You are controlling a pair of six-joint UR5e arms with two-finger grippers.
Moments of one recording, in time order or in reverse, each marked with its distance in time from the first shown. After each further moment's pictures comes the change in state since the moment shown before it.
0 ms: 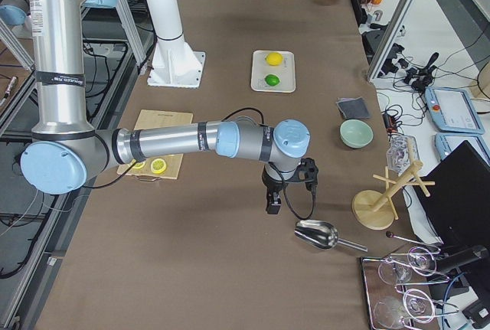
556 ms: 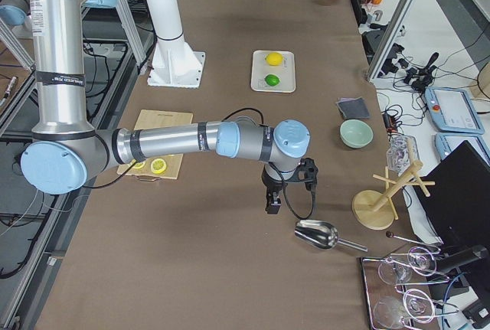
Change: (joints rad) left arm 0.000 -0.001 0.000 0.000 0.000 0.000; right arm -0.006 -0.002 -0.001 0.000 0.000 0.000
